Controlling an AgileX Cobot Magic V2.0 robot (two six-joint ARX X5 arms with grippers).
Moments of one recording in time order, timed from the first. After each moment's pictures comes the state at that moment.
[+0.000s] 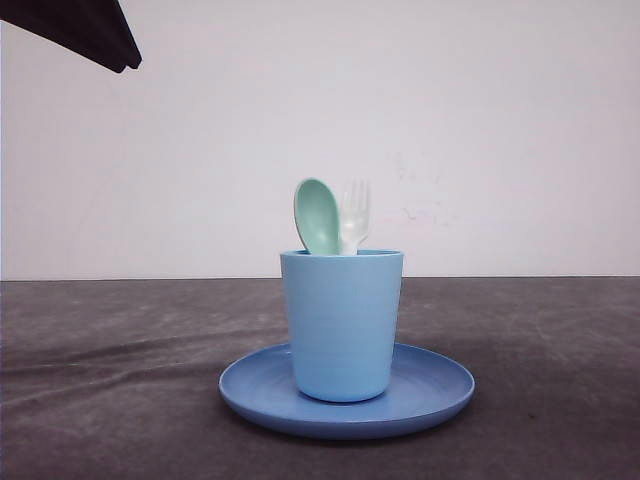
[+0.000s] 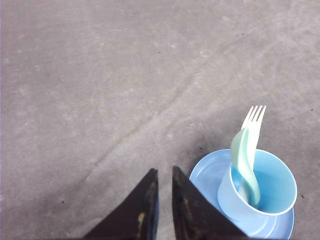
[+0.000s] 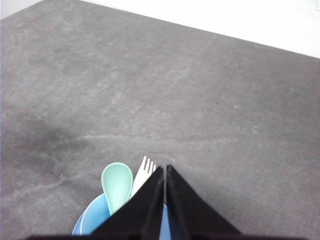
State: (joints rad) left arm -0.76 0.90 0.86 -0.51 -0.24 -0.26; right arm 0.96 0.93 0.93 -0.46 0.40 0.28
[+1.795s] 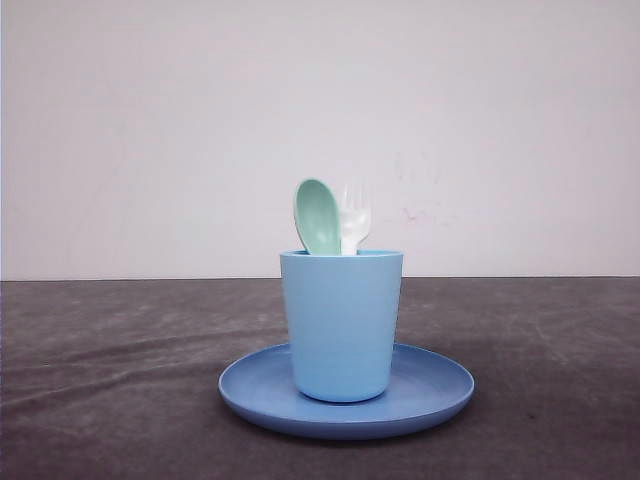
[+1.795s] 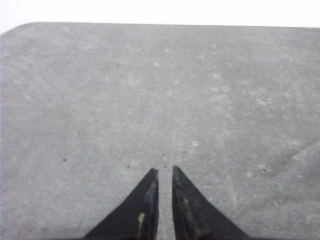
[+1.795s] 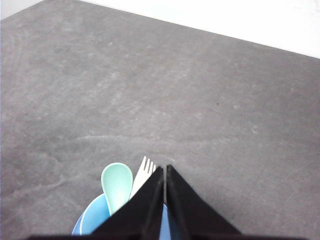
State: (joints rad) left arm -0.09 0.07 0.05 -0.21 -0.15 -0.02; right arm 0.96 0.93 0.93 -0.46 0.40 0.28
